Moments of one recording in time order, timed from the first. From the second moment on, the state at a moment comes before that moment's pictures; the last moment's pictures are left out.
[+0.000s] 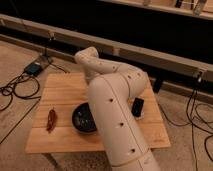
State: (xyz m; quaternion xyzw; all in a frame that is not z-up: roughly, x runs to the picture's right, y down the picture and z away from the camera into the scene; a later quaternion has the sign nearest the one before) arm -0.061 0.020 0.942 -0.30 0.27 0.48 0.78
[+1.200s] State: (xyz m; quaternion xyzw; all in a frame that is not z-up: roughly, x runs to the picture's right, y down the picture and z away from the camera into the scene) arm -0.061 -0.019 0.972 -0.28 0.22 0.50 0.79
